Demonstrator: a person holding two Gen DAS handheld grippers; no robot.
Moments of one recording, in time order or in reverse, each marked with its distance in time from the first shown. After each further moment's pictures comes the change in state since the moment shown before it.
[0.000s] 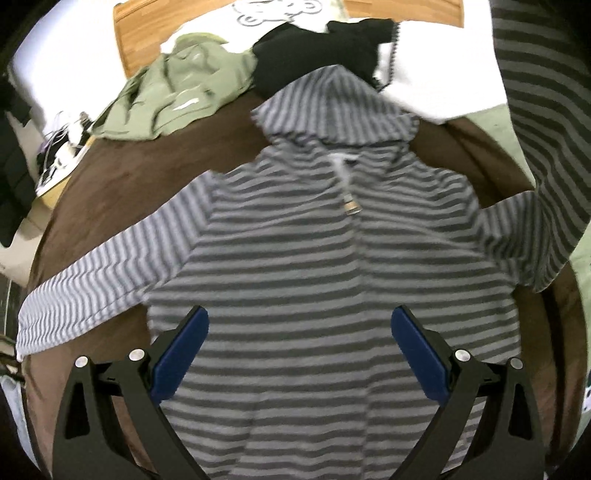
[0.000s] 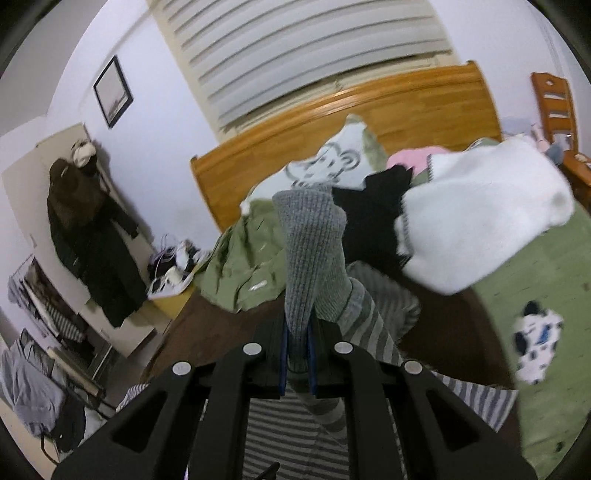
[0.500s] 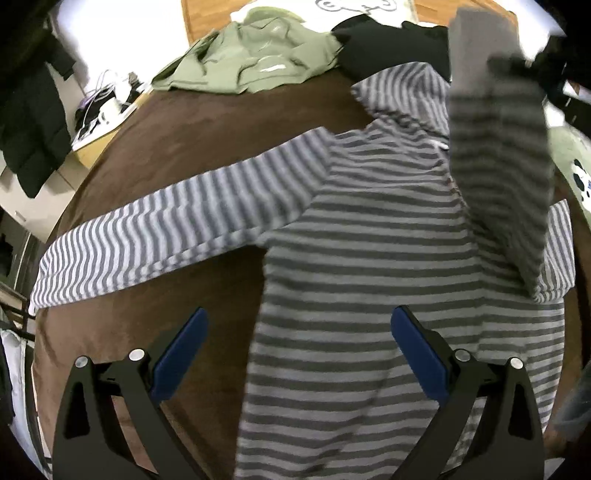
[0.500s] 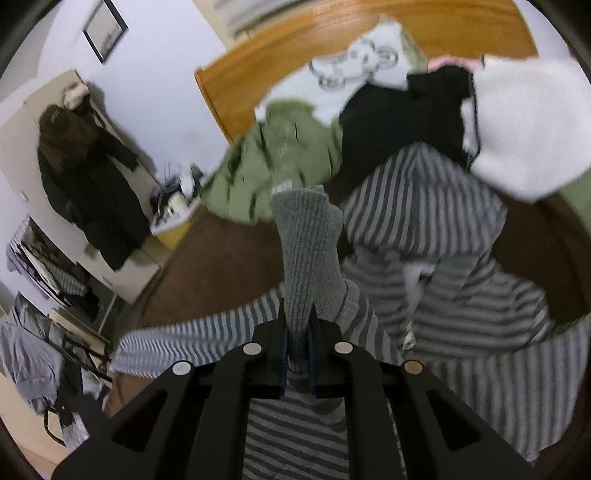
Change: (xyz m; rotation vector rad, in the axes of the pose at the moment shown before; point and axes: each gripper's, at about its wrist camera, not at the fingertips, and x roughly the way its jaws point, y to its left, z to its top) left arm 0.004 0.111 -0.046 -0.127 0.037 0.081; right arm 0.157 0.056 -0.116 0.010 0.290 0.030
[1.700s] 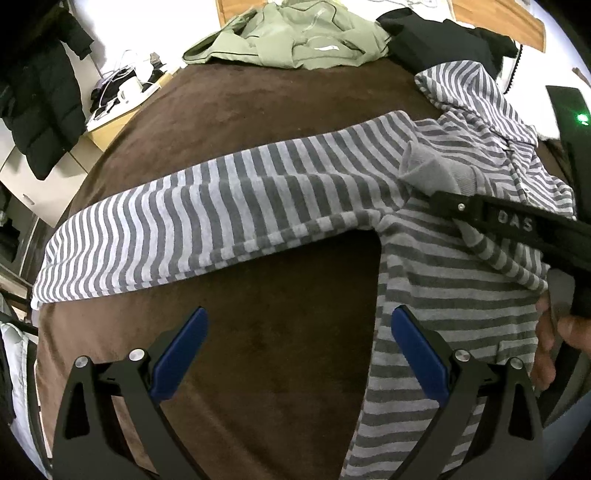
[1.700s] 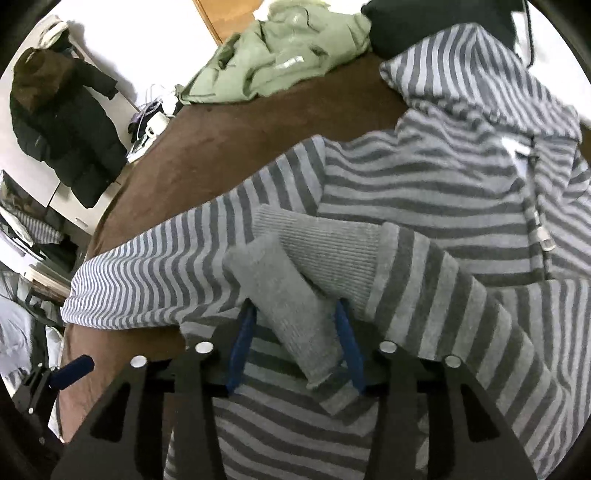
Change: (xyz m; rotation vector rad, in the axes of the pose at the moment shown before) left arm 0.038 0.079 -0.005 -0.039 0.017 0.042; right arm 0.137 0.032 -0.089 -0.039 0.205 -0.061
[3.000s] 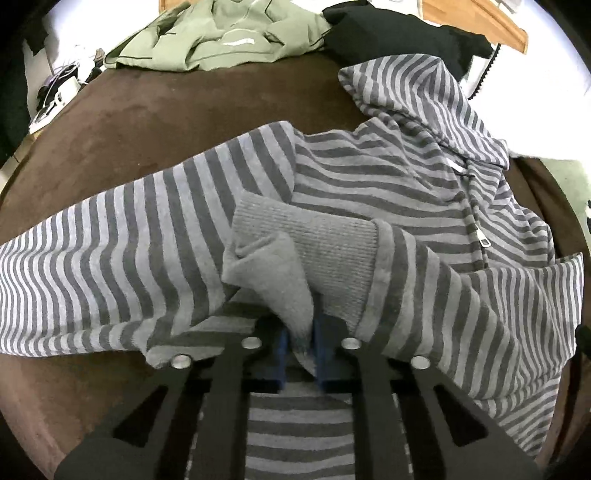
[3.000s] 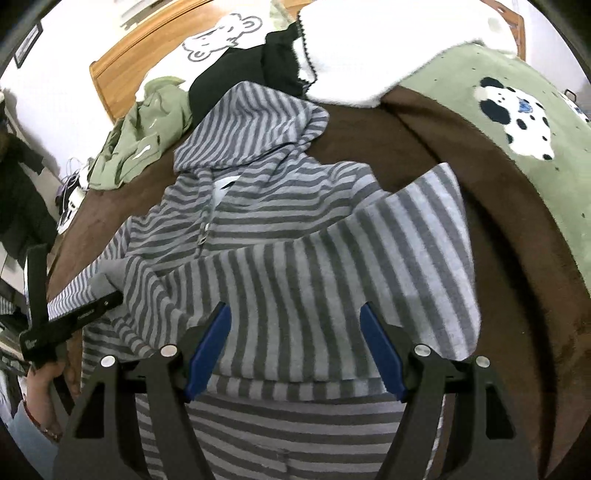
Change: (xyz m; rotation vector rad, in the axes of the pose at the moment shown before) left arm 0.060 -0.111 0.063 -0.009 -0.003 -0.208; right arm -0.173 -0.183 -0.061 0.225 -0.166 -0.284
